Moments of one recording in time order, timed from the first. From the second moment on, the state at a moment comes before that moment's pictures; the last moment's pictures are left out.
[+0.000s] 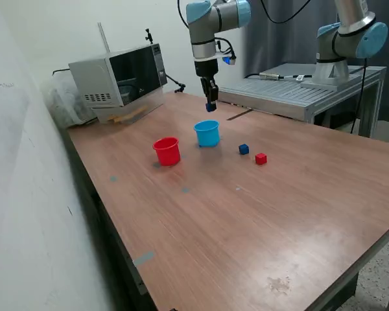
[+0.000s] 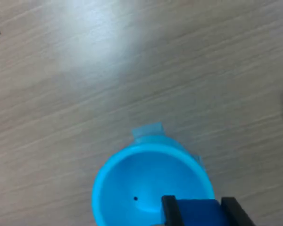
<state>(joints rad) -0.26 -1.13 1.68 -2.11 -1.66 3.25</state>
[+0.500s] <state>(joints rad) -0.27 -1.10 1.67 -2.11 -1.66 3.25</state>
